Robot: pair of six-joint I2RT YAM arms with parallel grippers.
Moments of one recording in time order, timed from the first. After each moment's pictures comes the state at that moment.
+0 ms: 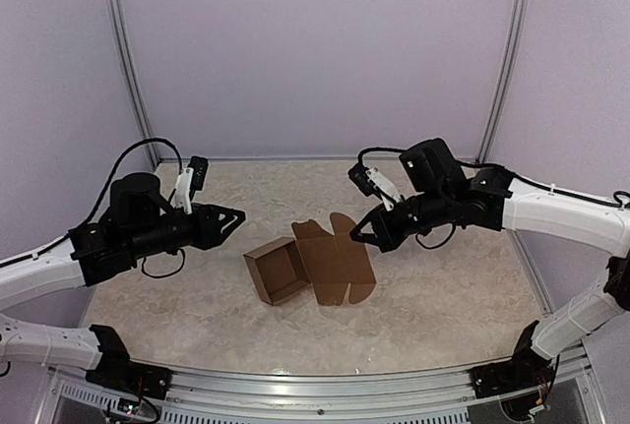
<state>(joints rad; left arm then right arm) -0.75 0.95 0.67 -0.04 0.06 -0.45 0.85 1.40 1.11 -0.40 -0.29 0.19</state>
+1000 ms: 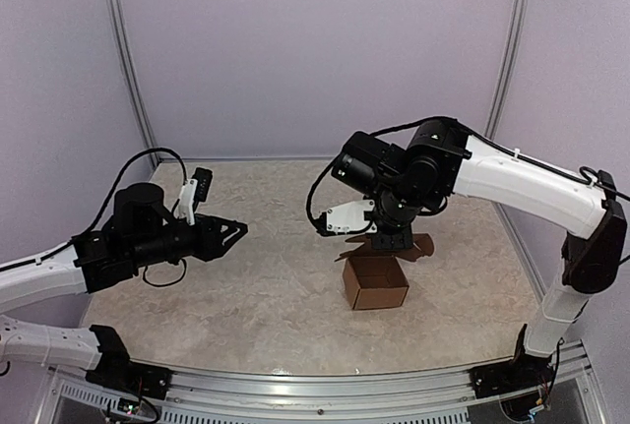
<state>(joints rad) -0.77 0.93 0.62 -0.03 0.08 -0.45 1.09 1.69 1.73 -1.27 0.32 -0.55</state>
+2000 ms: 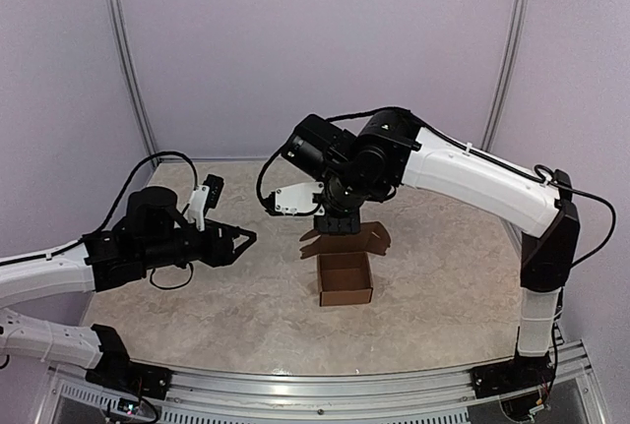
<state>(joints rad) -0.80 1.00 0.62 -0.02 0.05 -0.40 1.13 1.99 2.13 -1.25 0.37 -0.60</state>
